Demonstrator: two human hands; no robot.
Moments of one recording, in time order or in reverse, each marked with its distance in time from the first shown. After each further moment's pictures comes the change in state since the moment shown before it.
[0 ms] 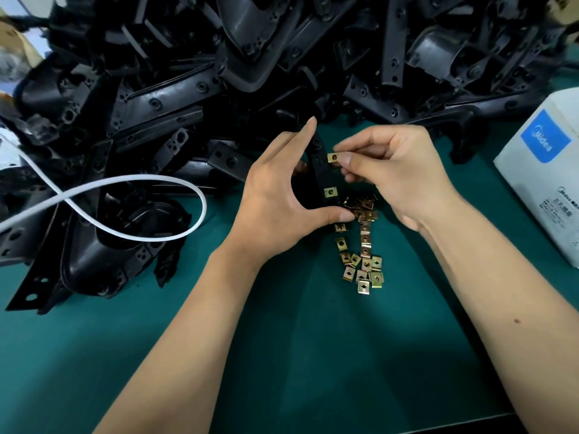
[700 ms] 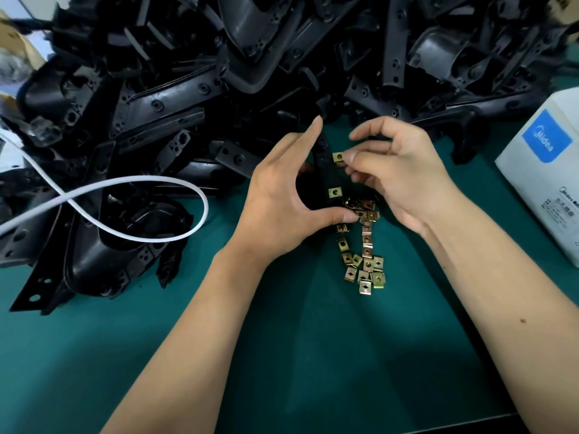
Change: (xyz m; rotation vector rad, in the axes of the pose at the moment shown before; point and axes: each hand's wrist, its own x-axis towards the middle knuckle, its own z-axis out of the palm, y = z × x) left_hand 0.001 0.001 0.002 -0.007 -0.010 0.005; right_hand -0.002 -0.007 0.003 0.186 0.060 0.159
